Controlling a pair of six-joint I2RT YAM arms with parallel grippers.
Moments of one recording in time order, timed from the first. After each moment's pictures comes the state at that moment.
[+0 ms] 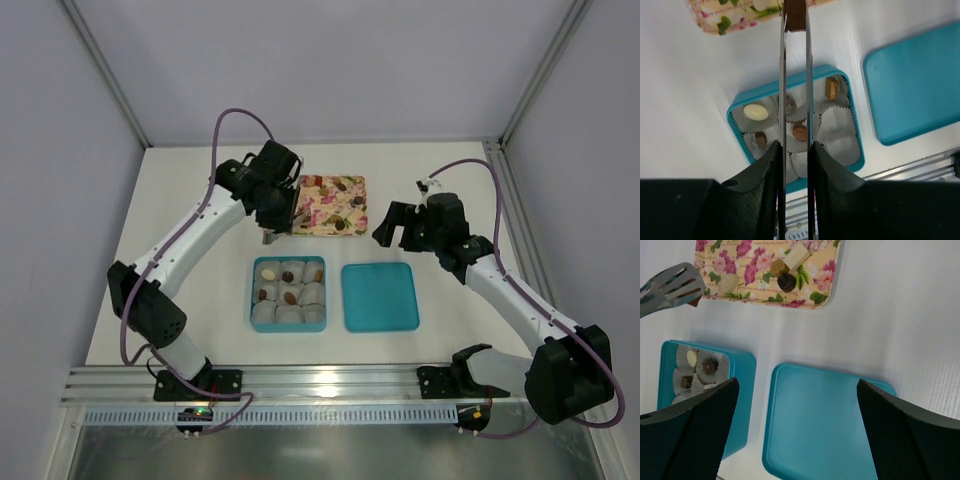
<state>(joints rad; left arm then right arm) -0.59 1.69 1.75 -1.13 -0.04 -0.31 0.33 1.16 0.81 -0.26 -0.15 0.45</state>
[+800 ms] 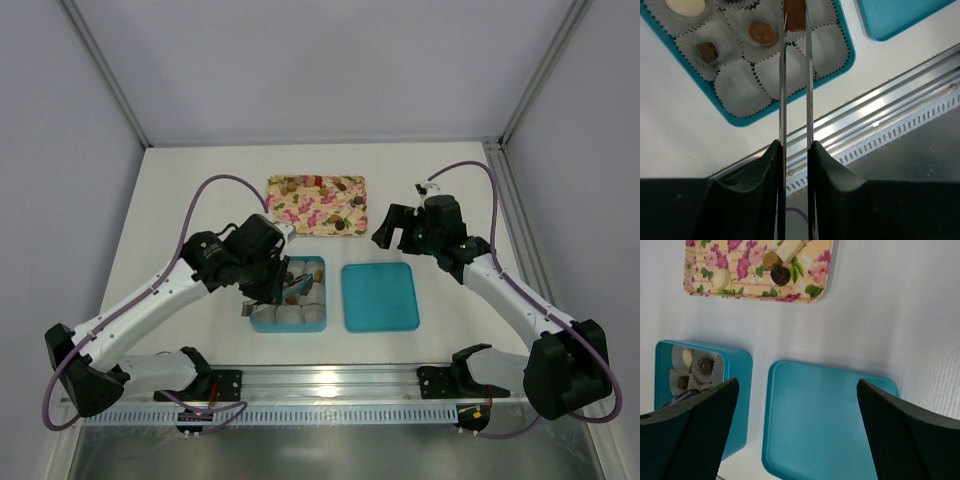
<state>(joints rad) -0.80 1.19 1.21 -1.14 0.05 -0.42 0.33 1.19 0.79 -0.24 -0.15 0.47</state>
